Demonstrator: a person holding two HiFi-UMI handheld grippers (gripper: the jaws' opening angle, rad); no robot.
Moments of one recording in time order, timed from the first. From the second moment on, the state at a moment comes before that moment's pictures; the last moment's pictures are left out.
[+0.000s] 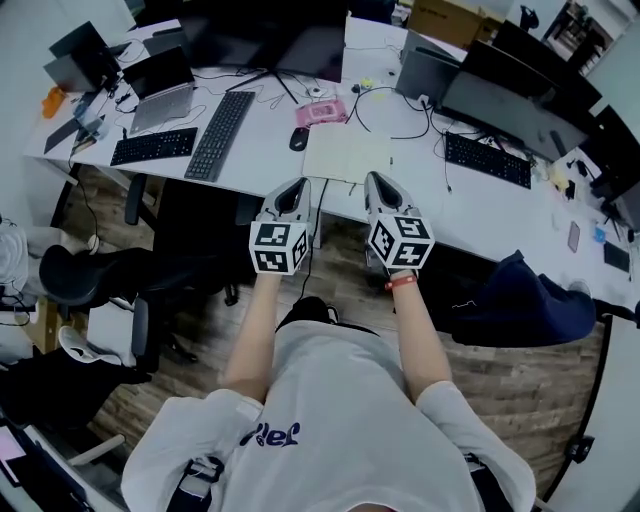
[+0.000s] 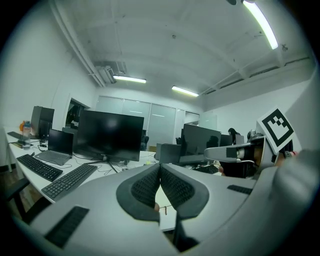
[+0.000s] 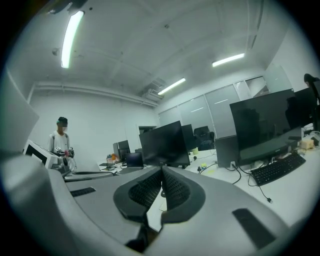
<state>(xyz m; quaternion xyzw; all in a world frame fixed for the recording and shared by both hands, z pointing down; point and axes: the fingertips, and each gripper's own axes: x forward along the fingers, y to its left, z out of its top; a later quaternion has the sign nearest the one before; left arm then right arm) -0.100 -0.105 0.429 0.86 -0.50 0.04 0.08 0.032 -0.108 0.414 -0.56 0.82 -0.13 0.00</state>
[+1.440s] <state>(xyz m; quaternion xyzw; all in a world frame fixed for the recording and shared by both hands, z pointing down) -0.107 -0.308 0.650 0.79 -0.47 0.08 0.39 0.017 -0.299 0.557 -0.51 0.81 -0.26 -0.08</state>
